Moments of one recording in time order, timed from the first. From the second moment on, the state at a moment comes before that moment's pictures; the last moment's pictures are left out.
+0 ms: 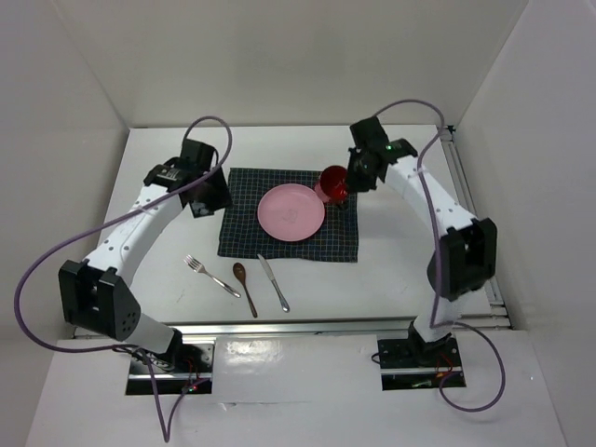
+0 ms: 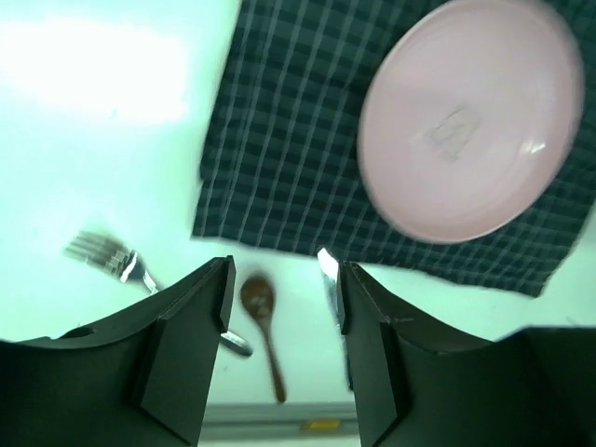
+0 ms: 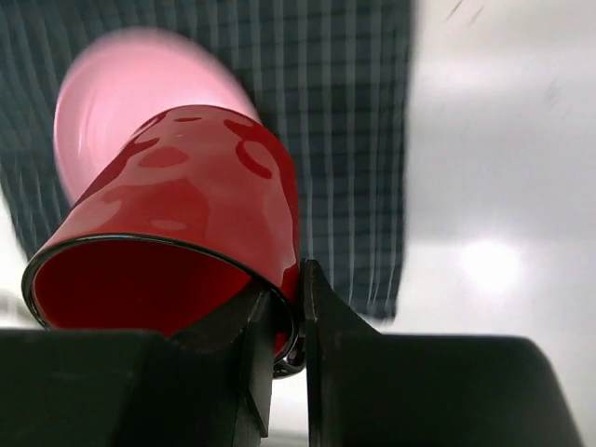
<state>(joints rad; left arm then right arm) -0.27 1.50 1.40 -0.87 -0.08 -0.58 0.40 1.67 1.55 -0.86 0.08 0.54</state>
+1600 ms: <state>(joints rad) -0.23 1.47 0.83 -0.83 -0.14 -0.91 0.22 1.82 1.96 -0.93 0.04 0.43</state>
